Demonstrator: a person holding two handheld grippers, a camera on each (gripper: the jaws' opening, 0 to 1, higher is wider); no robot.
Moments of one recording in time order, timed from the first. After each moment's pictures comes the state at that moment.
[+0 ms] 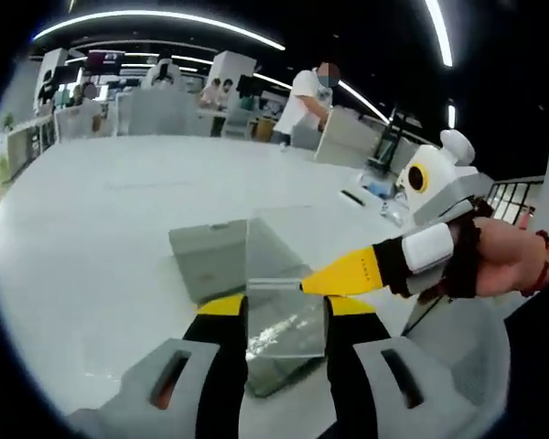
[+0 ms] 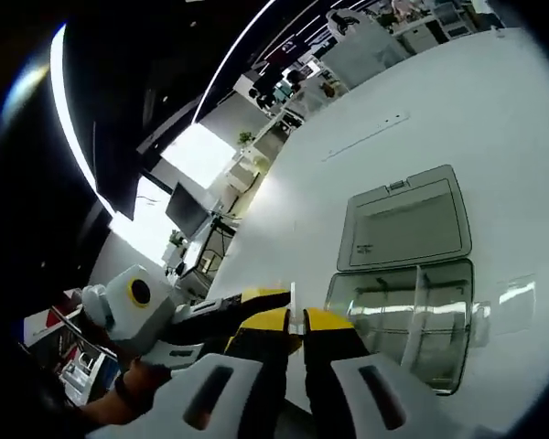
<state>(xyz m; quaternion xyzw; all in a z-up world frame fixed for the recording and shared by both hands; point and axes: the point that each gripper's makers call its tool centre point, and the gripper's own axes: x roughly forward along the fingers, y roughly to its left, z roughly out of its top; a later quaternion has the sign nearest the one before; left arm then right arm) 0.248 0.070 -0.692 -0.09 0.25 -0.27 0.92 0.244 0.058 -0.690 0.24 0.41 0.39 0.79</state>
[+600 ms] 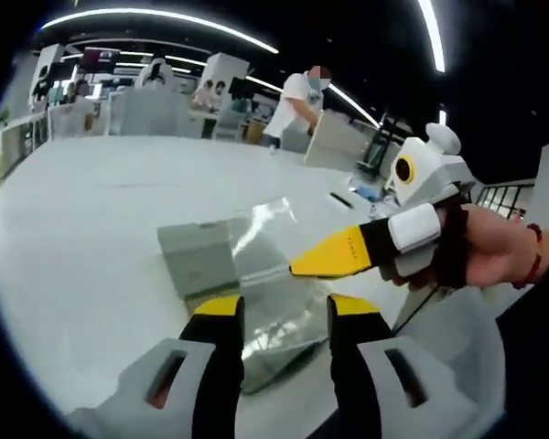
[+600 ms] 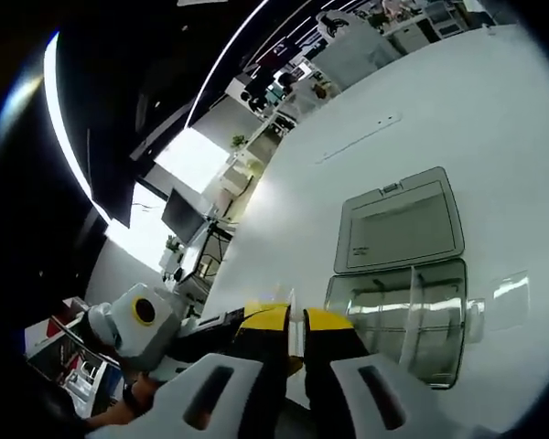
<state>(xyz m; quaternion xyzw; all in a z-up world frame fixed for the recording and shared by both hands) 0.237 0.062 -0.691 -0.10 0.25 -0.30 0.92 0.247 0.054 -0.686 0.25 0.42 0.38 0.79</state>
